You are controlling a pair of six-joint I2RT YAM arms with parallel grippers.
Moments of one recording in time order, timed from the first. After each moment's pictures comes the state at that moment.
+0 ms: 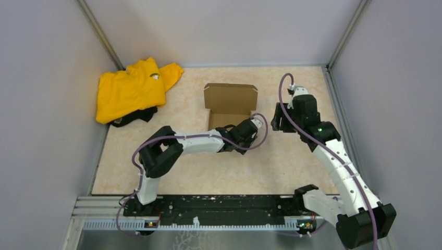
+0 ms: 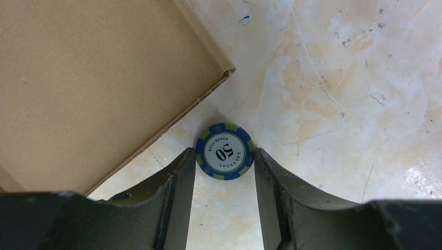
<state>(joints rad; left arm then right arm) -1.05 2.01 1.32 -0.23 -0.27 -0.19 0.29 0.98 0.99 -0.70 0.01 0.28</state>
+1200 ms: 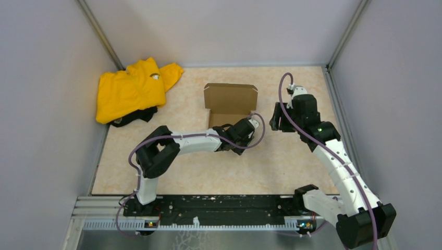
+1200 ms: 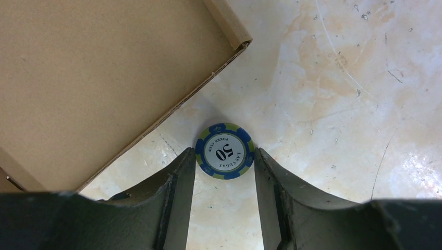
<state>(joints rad) -1.03 1.98 1.29 -0.27 -0.25 -0.19 0.29 0.98 0.99 -0.68 -0.02 0.28</state>
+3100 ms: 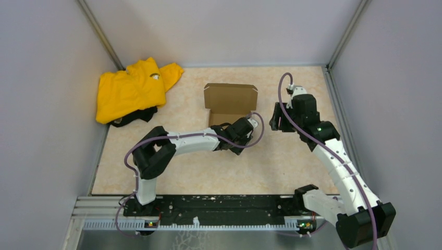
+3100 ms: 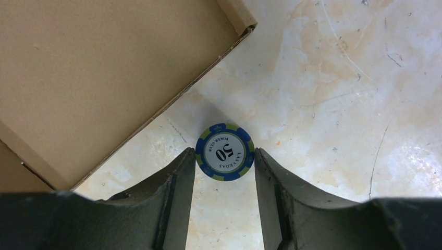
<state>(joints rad) -1.02 1.94 1.29 -0.32 -0.23 -0.18 0.29 0.99 0.99 -0.68 -0.02 0.28</state>
